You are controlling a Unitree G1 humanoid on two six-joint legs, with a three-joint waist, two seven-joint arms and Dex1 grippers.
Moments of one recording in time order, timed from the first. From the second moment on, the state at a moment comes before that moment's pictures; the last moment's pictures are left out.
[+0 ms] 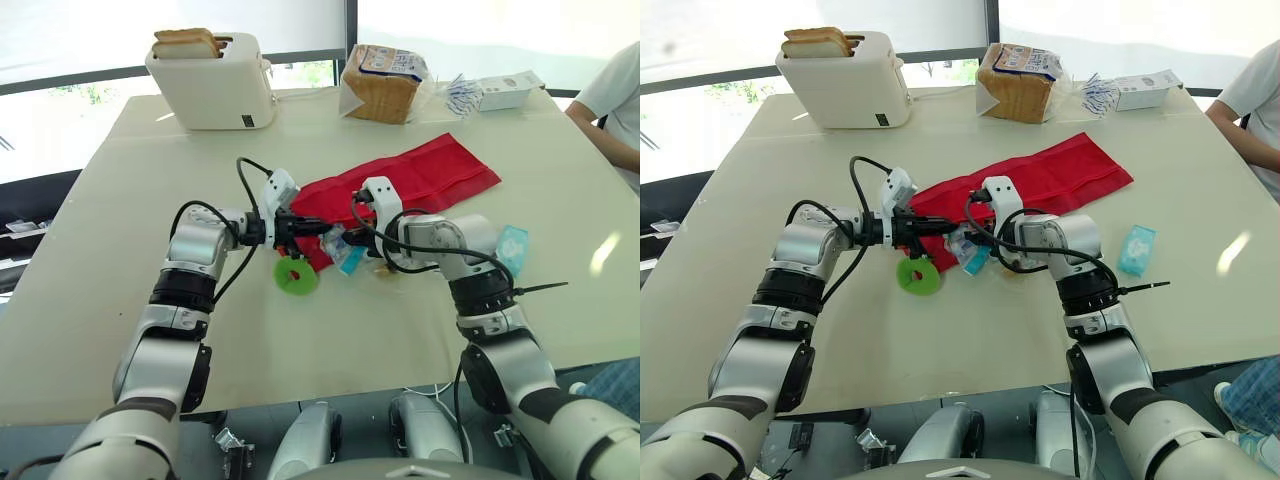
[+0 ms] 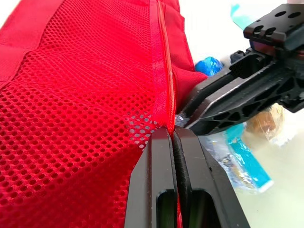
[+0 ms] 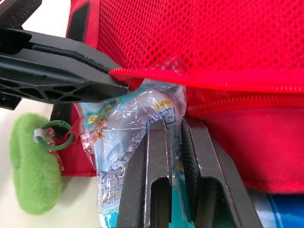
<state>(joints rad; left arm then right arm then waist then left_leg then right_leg) -0.77 0.52 -0.08 0.47 -0.23 0.55 -1.17 -0.88 -0.01 0.09 0.25 0.32 1.17 0.30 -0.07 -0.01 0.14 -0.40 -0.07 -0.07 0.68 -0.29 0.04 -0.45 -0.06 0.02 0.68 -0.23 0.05</state>
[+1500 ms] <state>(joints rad) -0.77 0.54 -0.11 0.48 -0.21 0.53 -1.15 -0.70 -0.16 0.38 0.09 0.22 0.84 0.52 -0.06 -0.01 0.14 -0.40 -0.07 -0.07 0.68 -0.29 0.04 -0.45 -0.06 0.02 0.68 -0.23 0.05</state>
